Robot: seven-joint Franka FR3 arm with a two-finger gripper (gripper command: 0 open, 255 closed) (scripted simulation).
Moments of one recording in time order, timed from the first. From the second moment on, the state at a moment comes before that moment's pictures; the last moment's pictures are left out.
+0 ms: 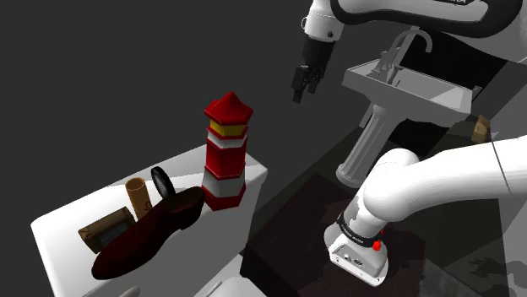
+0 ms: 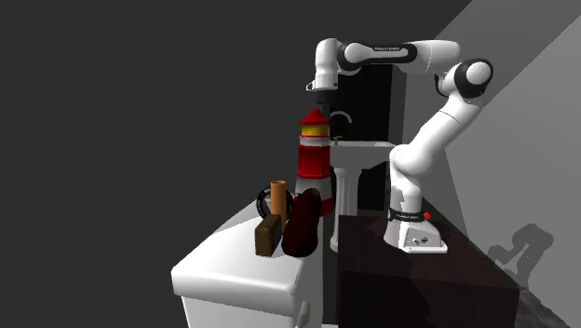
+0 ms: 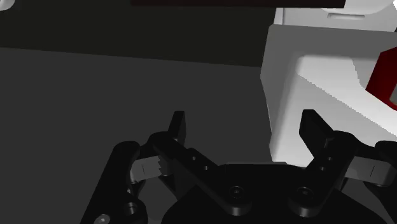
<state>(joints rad) 0.02 -0.74 -0.01 -2.32 -0.04 1.58 -0.04</state>
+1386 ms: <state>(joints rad) 0.12 -0.38 0.36 -2.16 0.14 1.80 0.42</state>
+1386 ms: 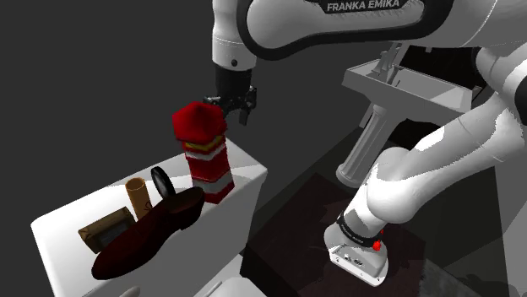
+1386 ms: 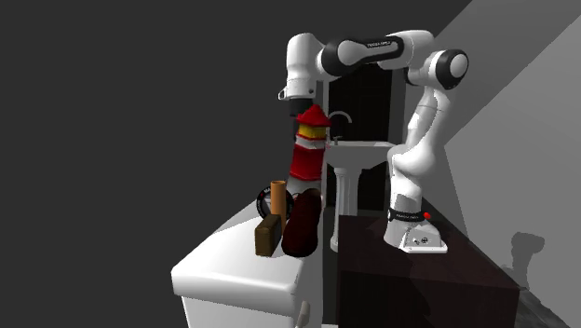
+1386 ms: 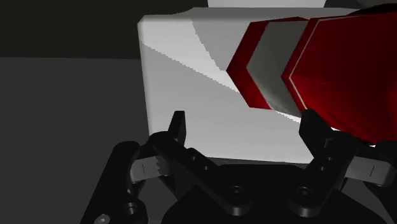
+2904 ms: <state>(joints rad) 0.20 0.11 0.55 -1.86 -0.03 1.96 0.80</state>
